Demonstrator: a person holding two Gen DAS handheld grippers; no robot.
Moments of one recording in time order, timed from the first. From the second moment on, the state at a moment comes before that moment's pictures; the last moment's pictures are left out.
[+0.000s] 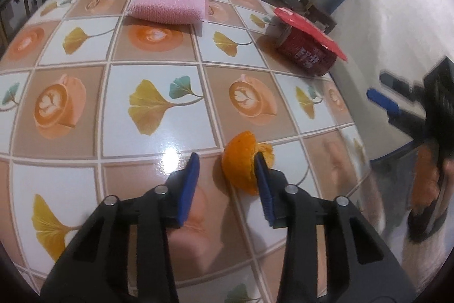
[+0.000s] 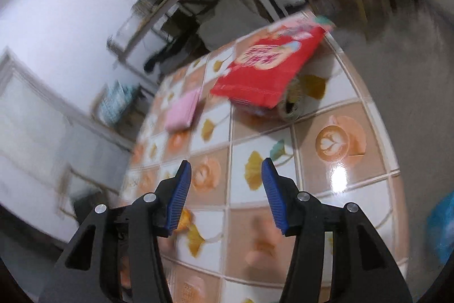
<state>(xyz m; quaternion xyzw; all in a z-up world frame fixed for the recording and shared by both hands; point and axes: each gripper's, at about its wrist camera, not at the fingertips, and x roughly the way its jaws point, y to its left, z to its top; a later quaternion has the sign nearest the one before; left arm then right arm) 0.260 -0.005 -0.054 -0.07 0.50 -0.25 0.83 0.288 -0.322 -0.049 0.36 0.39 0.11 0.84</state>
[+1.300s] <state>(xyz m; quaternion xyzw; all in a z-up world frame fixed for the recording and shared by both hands) 0.249 0.020 -0.057 -0.10 0.50 -0.23 0.83 0.207 -0.321 -0.089 0.46 0.45 0.23 0.73</state>
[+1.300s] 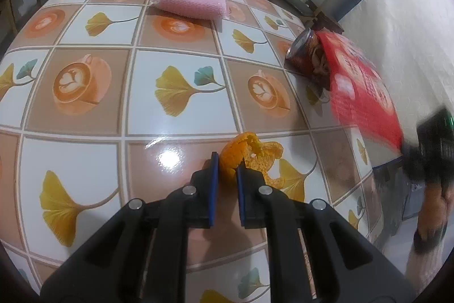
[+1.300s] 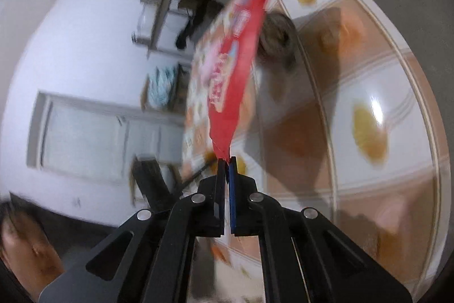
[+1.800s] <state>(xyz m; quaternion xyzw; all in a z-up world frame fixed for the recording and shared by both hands) 0.244 0.023 -0.058 -0.10 0.50 -0.23 0.83 0.169 -0.345 -0.123 0.42 0.50 0.12 0.75</state>
